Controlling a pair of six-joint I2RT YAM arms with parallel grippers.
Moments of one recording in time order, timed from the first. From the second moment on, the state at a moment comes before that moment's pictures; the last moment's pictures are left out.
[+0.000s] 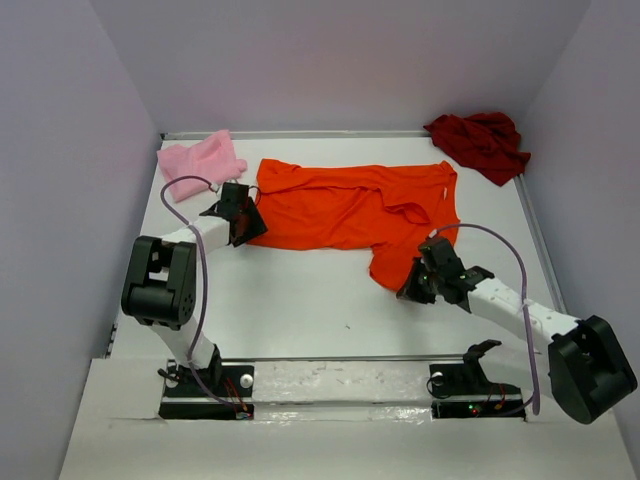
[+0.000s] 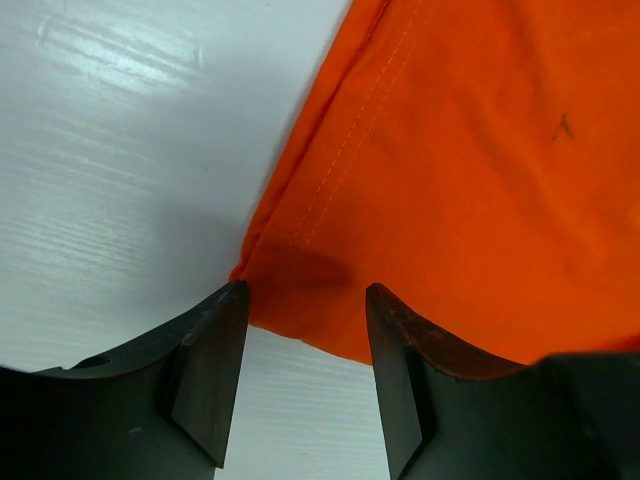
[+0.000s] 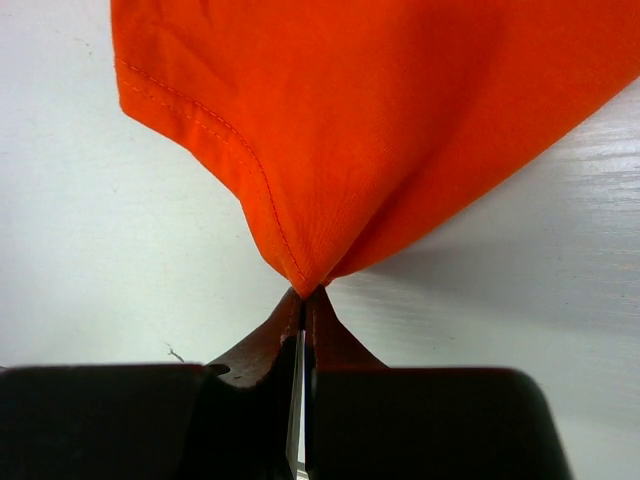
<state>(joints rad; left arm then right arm) -0.20 1.67 0.93 -0.17 -0.09 -0.61 0.49 1.14 0.51 -0.35 -0.07 0.81</state>
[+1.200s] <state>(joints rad) -0.19 1.66 0.88 -0.20 -0.24 -0.62 0.49 1.08 0.51 -0.35 -0.06 0.79</state>
